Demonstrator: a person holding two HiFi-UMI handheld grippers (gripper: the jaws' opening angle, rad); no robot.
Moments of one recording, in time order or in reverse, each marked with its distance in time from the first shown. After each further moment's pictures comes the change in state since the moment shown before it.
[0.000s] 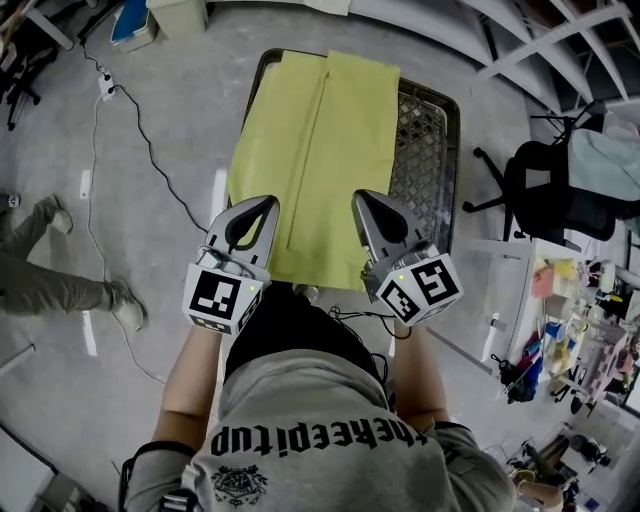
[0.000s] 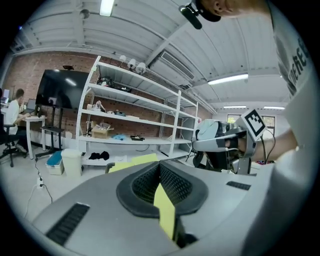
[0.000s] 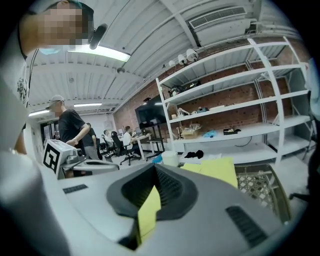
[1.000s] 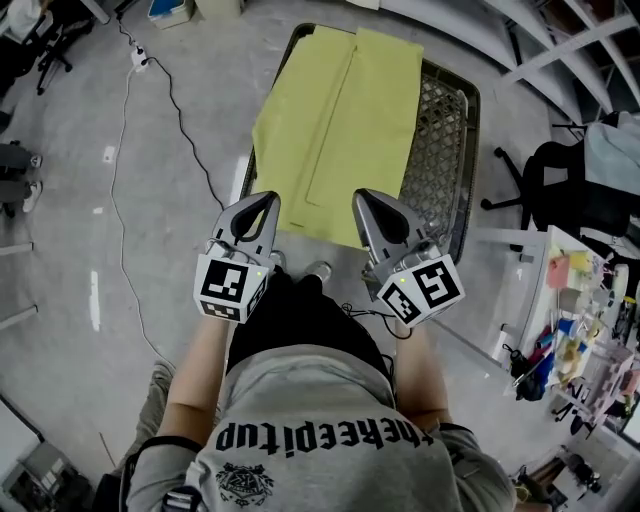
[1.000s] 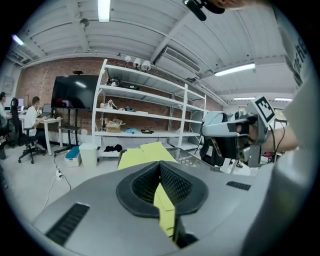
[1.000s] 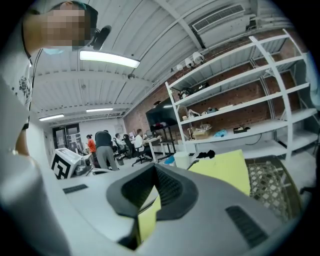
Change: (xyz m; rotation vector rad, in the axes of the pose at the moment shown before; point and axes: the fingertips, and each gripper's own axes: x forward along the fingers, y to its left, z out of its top) left arm -0.086 -0.037 -0.053 0.003 0.069 0.149; right arm -0.065 0.079 -0.028 -0.001 -0.035 0.118
